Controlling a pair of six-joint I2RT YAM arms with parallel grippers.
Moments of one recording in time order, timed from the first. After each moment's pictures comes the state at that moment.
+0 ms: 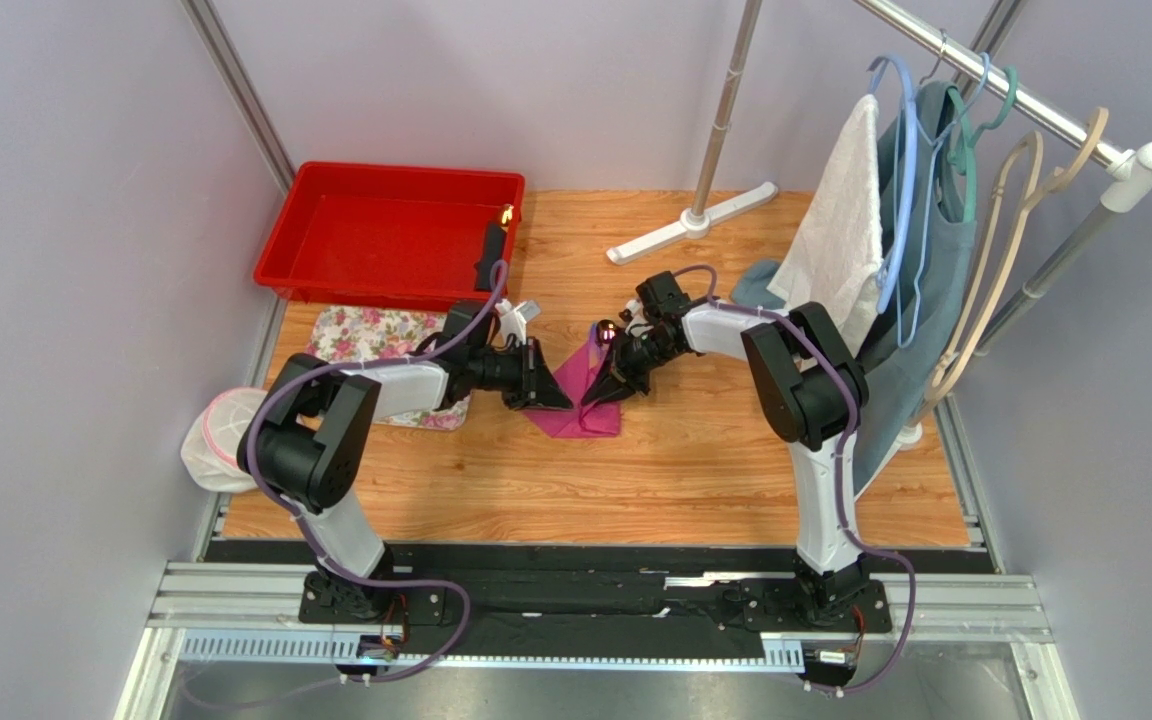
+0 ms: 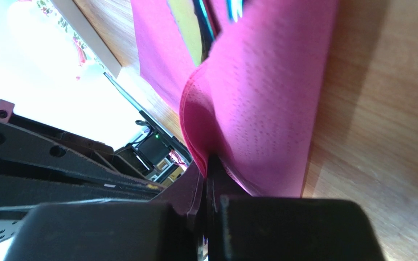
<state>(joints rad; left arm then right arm) -0.40 1.72 0.81 0.16 0.79 -0.61 0.46 2.14 1.35 -0.40 -0.82 0.85</state>
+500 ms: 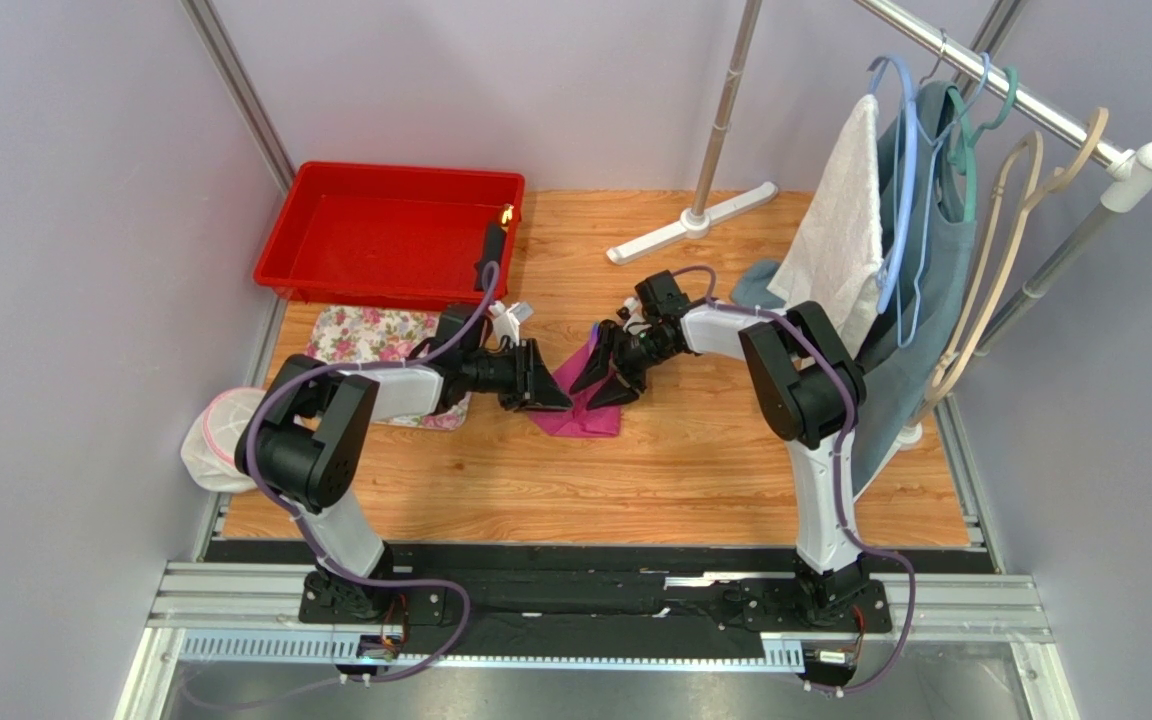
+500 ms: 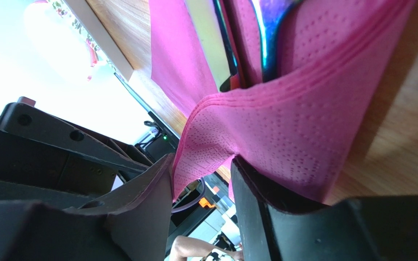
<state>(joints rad) -0.38 1.71 0.76 0.22 0.82 -0.62 0.46 2.16 1.36 -0.34 -0.84 0.88</state>
